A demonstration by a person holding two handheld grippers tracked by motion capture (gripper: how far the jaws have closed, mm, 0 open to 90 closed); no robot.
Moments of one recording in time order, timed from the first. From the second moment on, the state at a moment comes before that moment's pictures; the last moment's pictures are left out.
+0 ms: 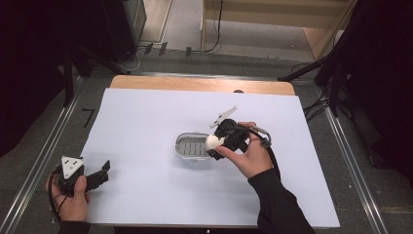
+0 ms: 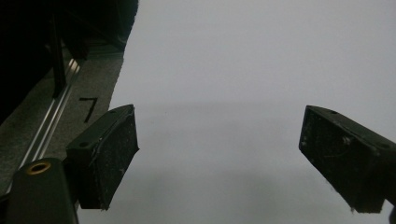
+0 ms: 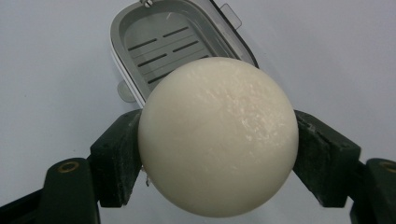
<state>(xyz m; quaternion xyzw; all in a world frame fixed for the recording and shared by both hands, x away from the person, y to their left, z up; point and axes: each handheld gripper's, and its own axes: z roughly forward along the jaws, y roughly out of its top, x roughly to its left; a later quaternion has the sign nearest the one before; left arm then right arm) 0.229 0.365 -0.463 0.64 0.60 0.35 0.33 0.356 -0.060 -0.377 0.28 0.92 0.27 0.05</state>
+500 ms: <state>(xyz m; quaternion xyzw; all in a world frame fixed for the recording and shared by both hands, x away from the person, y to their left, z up) 0.229 0.365 -0.463 0.64 0.60 0.35 0.33 0.356 -0.030 -0.383 0.26 0.93 0.27 0.04</state>
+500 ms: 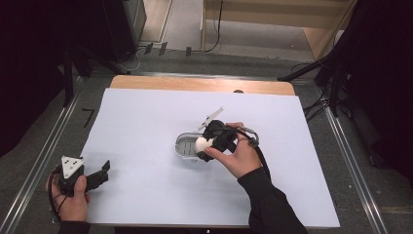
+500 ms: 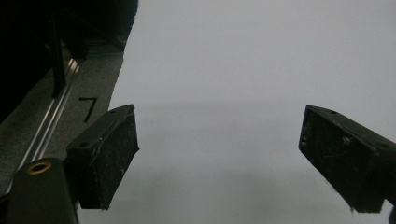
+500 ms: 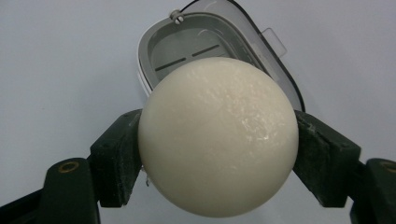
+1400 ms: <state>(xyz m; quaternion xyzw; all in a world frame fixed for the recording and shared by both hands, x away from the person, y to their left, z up) 0.229 0.365 -0.463 0.64 0.60 0.35 0.33 0.366 -0.008 -0.402 0.27 0.93 0.25 0.01</state>
